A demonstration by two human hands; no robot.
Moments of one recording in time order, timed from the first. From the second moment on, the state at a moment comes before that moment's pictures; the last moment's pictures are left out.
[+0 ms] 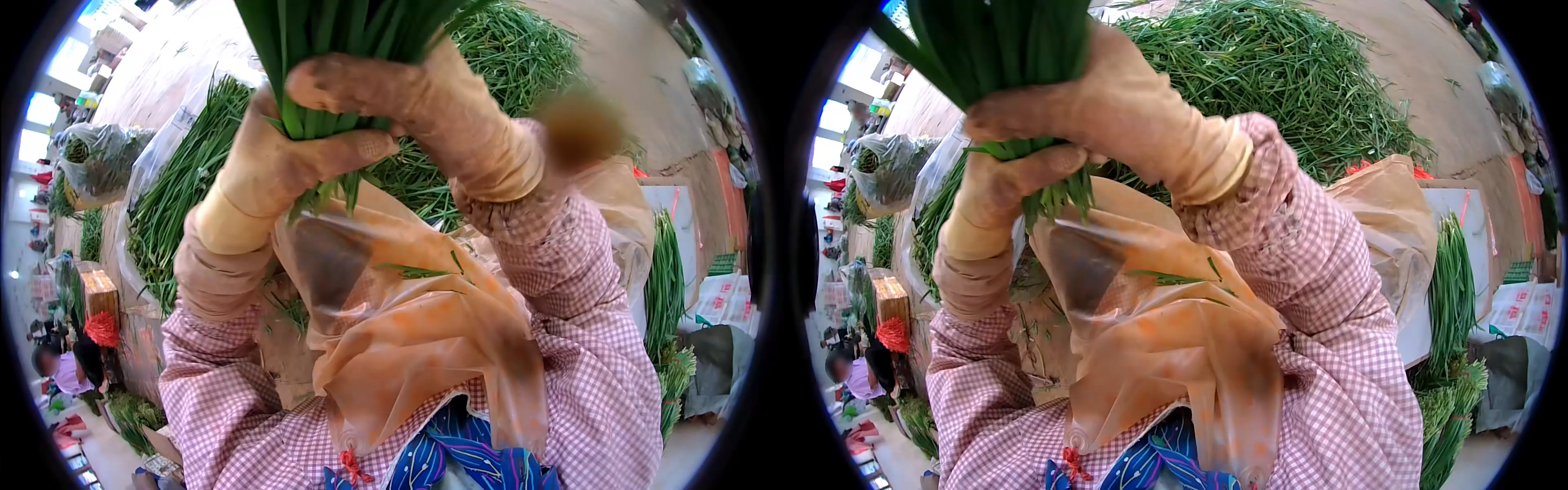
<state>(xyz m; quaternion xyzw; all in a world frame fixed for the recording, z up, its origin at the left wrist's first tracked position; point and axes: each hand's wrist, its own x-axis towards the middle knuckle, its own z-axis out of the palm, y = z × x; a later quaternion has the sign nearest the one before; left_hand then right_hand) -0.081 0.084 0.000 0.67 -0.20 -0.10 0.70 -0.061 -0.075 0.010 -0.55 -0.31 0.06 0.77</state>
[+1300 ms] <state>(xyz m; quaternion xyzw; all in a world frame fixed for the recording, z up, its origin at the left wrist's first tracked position) 0.075 -0.001 -0.316 0.84 -0.22 -0.24 0.44 0.042 -0.117 -0.257 -0.60 0.05 -0.08 0.80</state>
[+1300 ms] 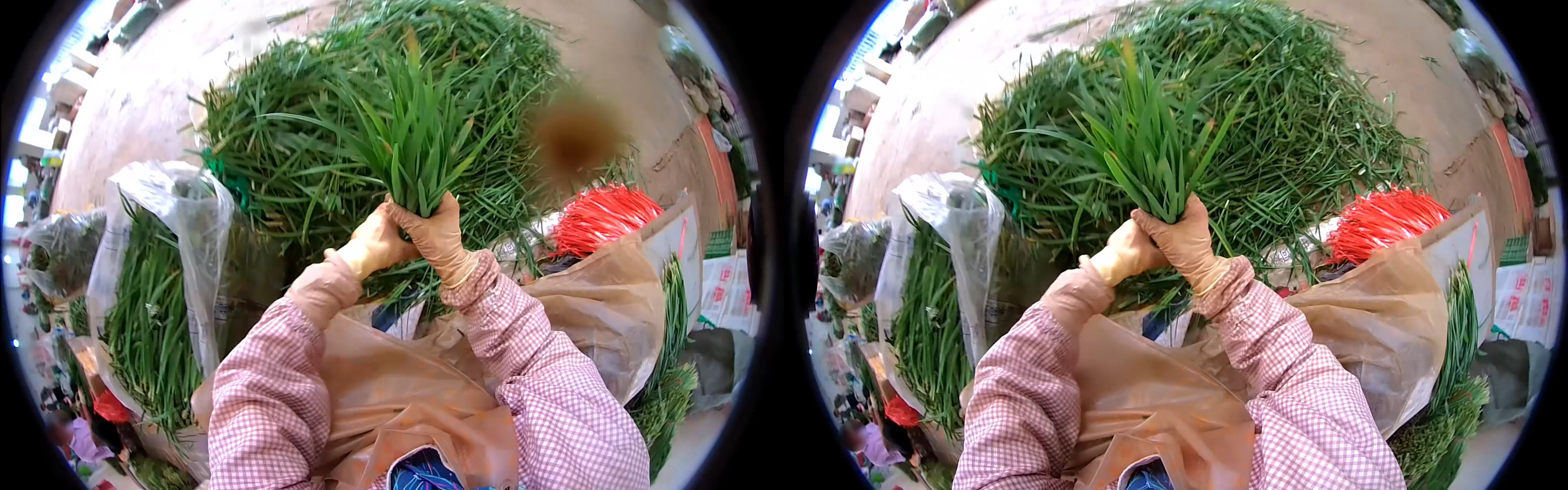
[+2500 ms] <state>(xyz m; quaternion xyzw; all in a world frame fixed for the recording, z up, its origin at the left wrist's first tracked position) -0.238 0.192 -0.140 0.25 0.02 -0.43 0.87 -0.078 -0.109 -0.092 -0.50 -0.15 0.16 0.84</state>
